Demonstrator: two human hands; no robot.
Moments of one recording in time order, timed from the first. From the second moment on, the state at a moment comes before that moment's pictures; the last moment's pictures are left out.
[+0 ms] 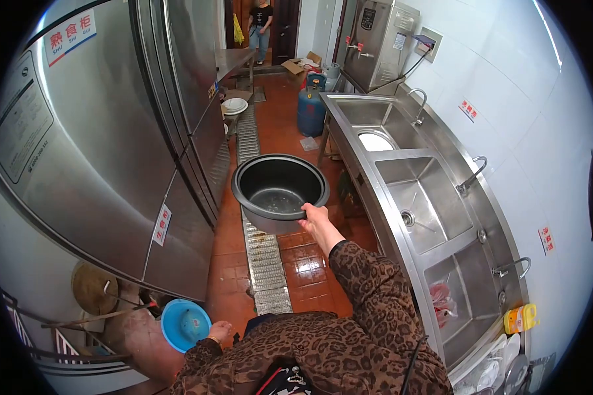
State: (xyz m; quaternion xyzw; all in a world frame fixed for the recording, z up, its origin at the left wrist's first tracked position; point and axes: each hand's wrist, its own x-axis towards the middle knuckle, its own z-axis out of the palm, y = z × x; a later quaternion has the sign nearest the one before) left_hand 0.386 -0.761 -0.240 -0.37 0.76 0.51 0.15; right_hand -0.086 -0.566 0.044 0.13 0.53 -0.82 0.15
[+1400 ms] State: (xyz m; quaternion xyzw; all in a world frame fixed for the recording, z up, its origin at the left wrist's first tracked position) left_hand 0.294 -0.613 -0.189 -0.34 0.69 0.58 0.27; right_hand -0.040 -0.264 0.011 0.24 0.45 -0.85 0.13
